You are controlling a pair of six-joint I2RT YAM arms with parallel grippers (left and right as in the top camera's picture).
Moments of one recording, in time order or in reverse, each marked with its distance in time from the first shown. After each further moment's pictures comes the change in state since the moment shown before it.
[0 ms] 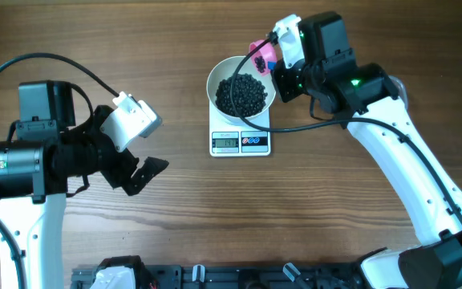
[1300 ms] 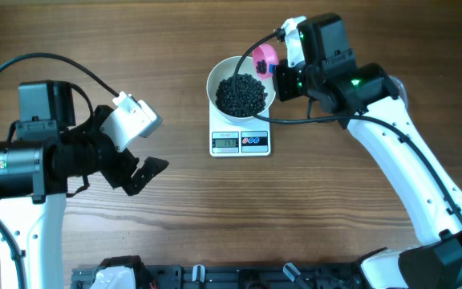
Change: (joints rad) left arm 0.000 0.000 0.000 0.000 0.000 0.000; right arm 0.000 0.000 0.000 -0.051 0.012 0.123
